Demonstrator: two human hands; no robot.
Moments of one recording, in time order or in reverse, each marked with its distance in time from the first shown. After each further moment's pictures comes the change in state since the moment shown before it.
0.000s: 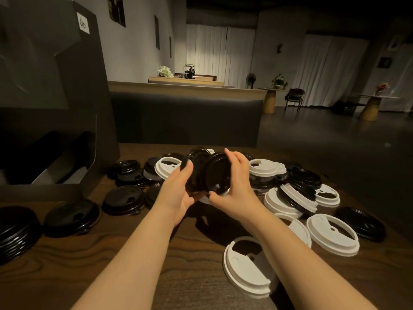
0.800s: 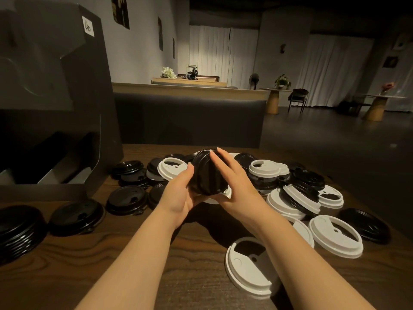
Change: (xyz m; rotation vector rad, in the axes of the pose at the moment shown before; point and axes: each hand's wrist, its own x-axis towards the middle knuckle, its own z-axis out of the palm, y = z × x) left_hand -0.014 0.004 0.005 0.070 -0.075 0.026; right_hand 0.001 -0.005 -0.012 -0.125 -0.174 -0.152
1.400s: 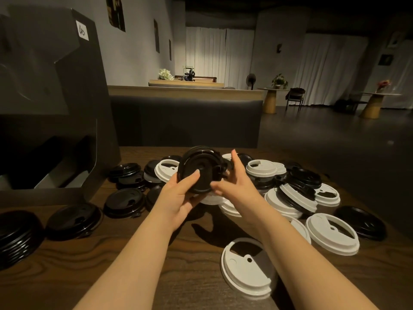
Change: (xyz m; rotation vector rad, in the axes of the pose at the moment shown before) left_hand 0.002 -0.007 -0.009 -0.120 0.019 -0.016; right_hand 0.004 0.000 0.002 0.821 0.061 0.368
